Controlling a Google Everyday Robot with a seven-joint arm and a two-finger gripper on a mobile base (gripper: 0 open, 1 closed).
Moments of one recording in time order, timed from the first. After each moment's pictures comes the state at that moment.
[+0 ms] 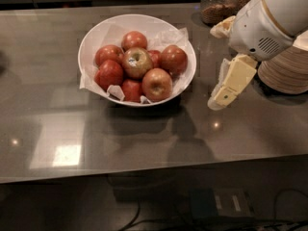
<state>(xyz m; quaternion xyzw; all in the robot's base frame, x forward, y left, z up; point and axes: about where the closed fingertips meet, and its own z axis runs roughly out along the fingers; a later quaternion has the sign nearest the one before) 0.487 -0.130 0.969 -0.62 0.72 0.08 0.28</state>
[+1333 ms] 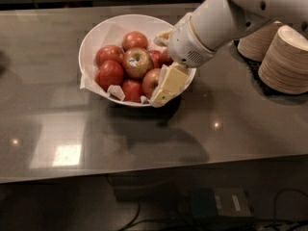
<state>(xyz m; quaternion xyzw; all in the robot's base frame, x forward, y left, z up) 0.531 -0.016 0.933 -0.66 0.66 0.13 0.33</state>
